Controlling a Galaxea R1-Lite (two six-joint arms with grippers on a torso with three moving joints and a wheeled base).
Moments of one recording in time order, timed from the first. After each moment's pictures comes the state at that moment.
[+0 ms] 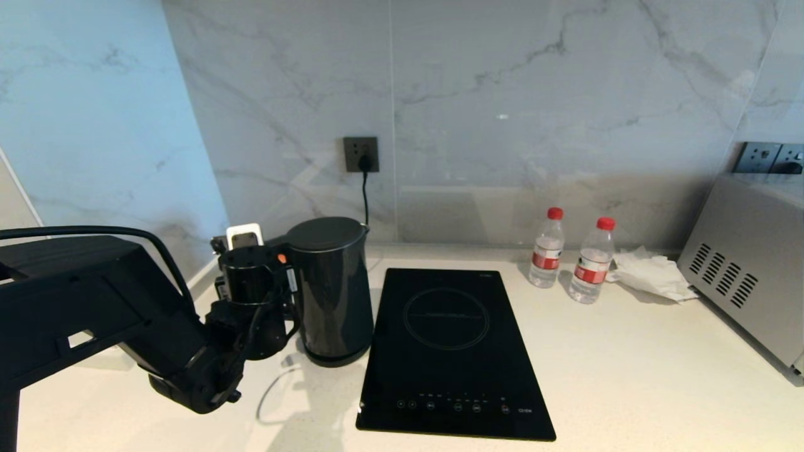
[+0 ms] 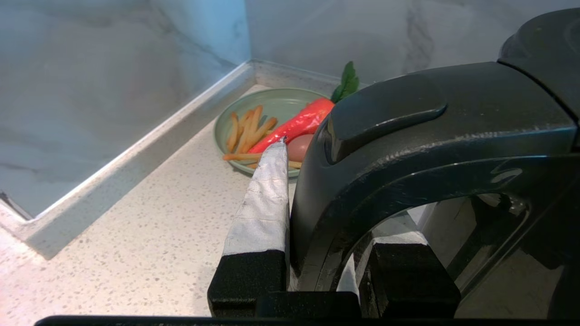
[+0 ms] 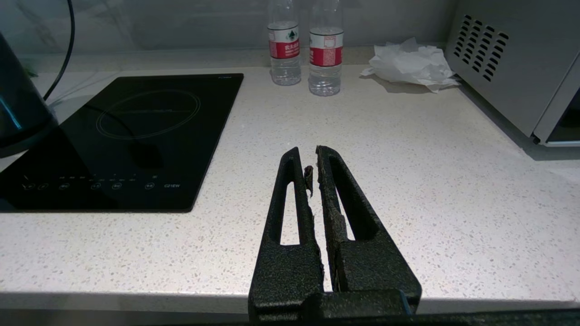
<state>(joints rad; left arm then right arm) -0.39 2.10 -0.73 -1.26 0.79 -0.09 0.00 0.00 0.00 -0.01 0.00 0.00</state>
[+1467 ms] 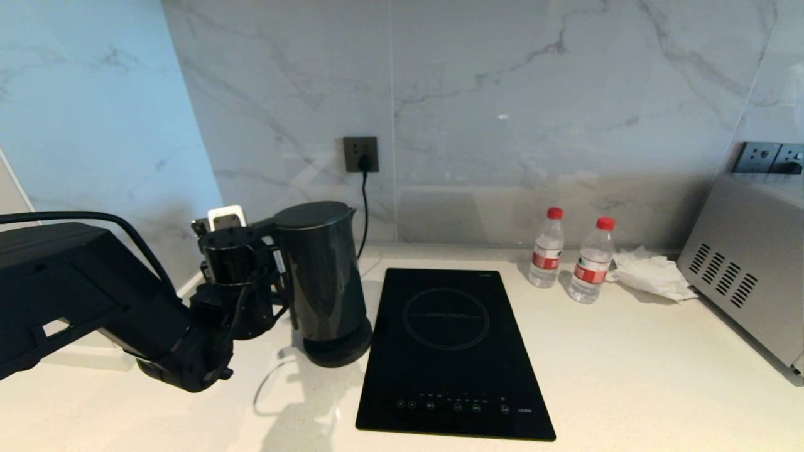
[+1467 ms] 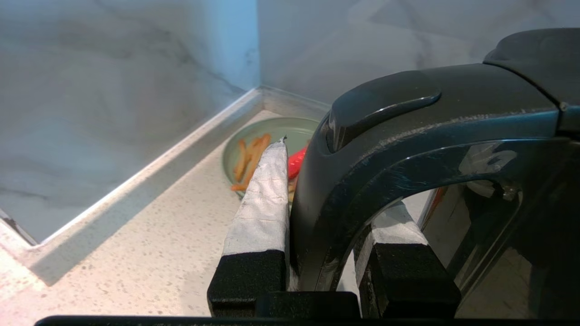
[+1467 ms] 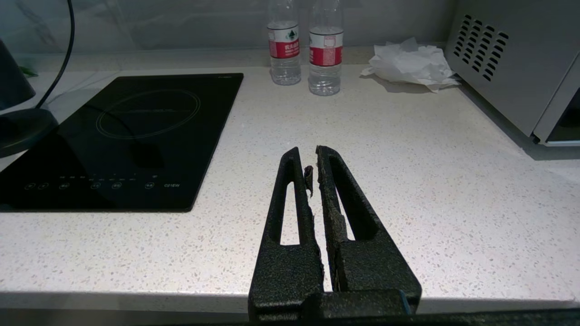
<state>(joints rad) -0.32 2.07 -0.79 -1.23 0.76 -0.09 0.00 0.00 0.00 -0.01 0.00 0.00</state>
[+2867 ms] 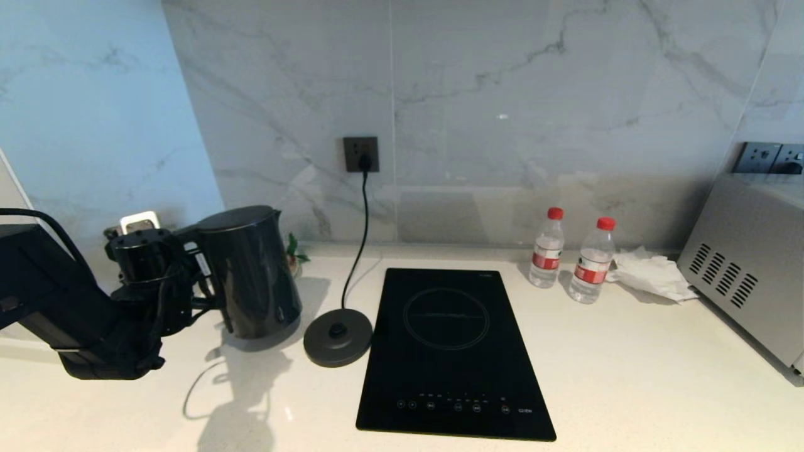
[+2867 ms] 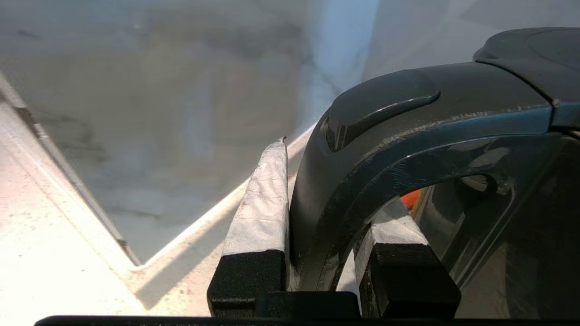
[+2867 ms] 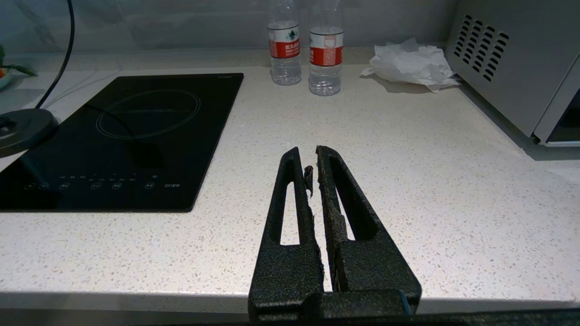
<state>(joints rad) 0.01 2.08 -0.76 -1.24 0.56 -0.10 0.00 0.00 0.00 -0.01 0.00 0.00</state>
